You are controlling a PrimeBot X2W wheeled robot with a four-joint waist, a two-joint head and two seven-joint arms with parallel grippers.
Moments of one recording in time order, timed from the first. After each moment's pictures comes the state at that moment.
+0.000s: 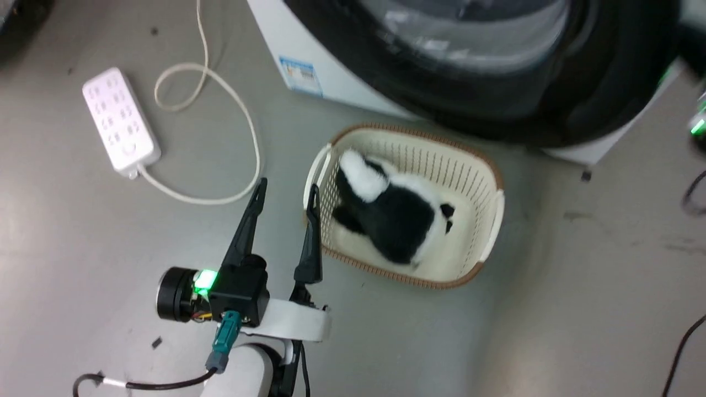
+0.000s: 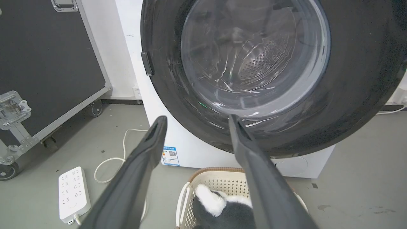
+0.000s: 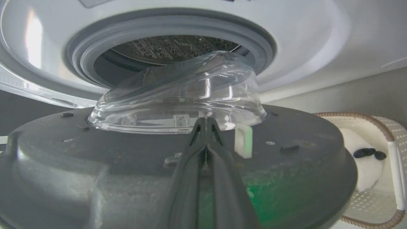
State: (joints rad) left arm -0.24 0.05 -0.30 0.01 -0.08 0.17 -0.26; right arm -1.26 -0.19 -0.74 1.00 0.71 0.13 0.85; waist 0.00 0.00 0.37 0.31
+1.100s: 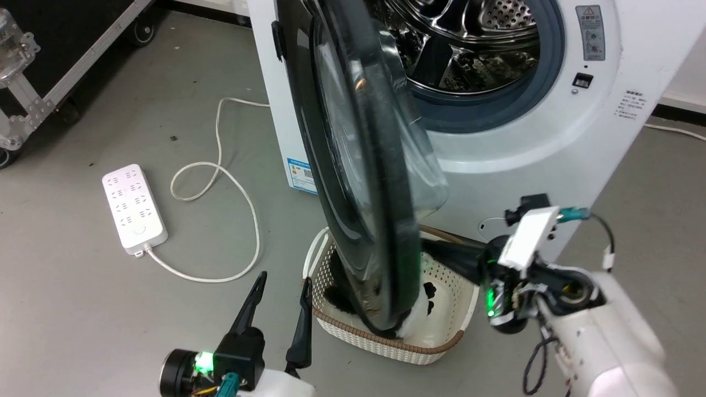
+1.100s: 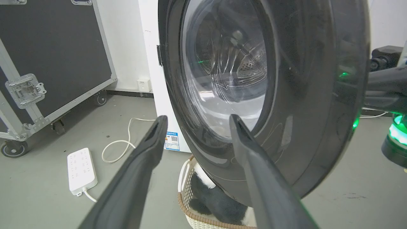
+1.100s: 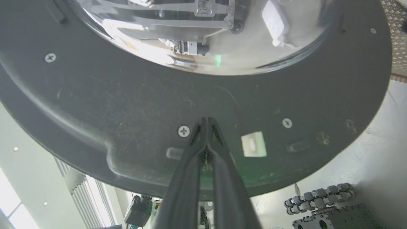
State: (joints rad) left arm -0.03 0.06 -0.28 0.09 -0.08 0.11 -0.26; right arm -0.64 -0.05 0.15 0.76 1.52 0.13 0.82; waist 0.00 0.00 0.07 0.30
